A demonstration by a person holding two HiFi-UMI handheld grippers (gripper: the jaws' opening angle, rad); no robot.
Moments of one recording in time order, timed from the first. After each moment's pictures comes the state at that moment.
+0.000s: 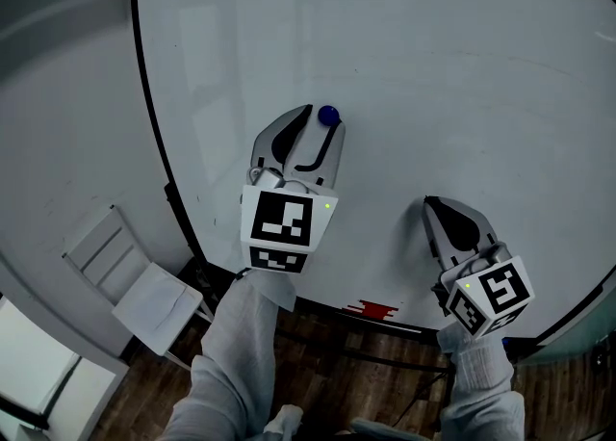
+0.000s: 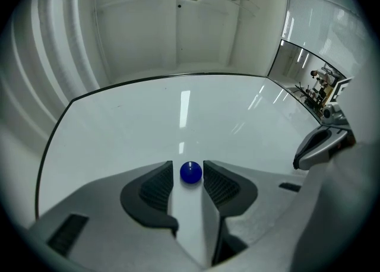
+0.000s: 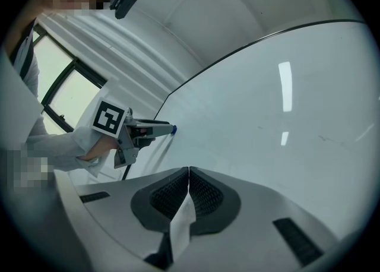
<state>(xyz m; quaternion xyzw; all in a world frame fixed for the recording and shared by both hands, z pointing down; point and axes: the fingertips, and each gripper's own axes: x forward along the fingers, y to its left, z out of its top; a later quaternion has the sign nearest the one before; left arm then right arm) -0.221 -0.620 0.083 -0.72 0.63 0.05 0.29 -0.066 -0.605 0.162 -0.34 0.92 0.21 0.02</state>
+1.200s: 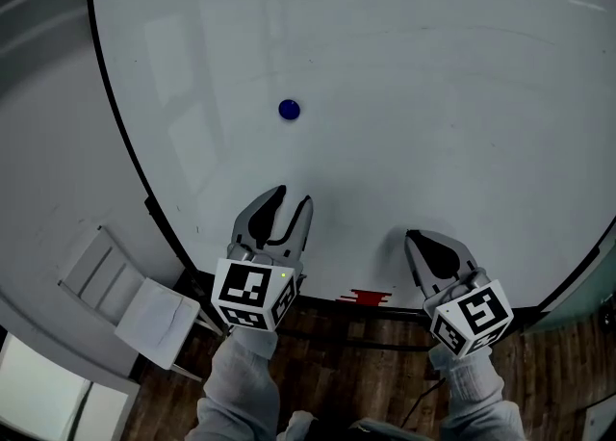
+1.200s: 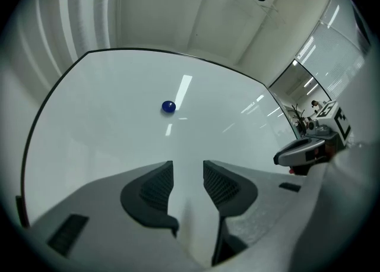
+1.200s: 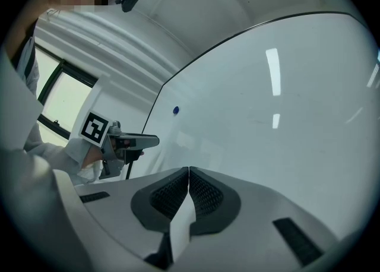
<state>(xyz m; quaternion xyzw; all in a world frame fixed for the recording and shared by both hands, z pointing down) -0.208 -0.601 0.207 -0.80 0.58 0.06 0.16 -0.035 -0.582 0.238 -0.37 0.92 0.15 0.00</state>
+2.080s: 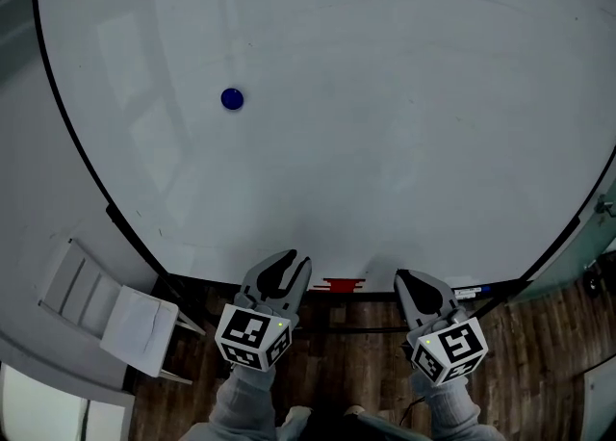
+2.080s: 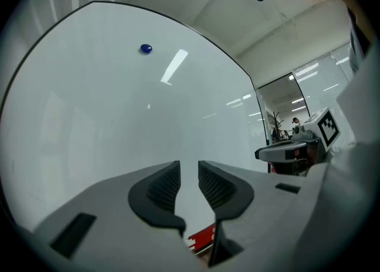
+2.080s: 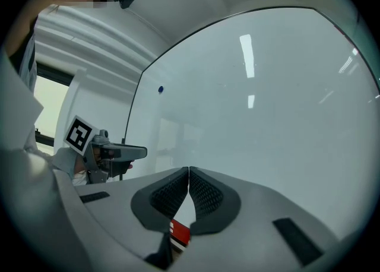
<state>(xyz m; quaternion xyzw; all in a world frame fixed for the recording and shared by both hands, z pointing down) -0.140 -0.585 0.337 -0.87 0.49 0.01 0.03 0.024 -0.558 0.336 -0.46 0.89 0.05 -0.02</state>
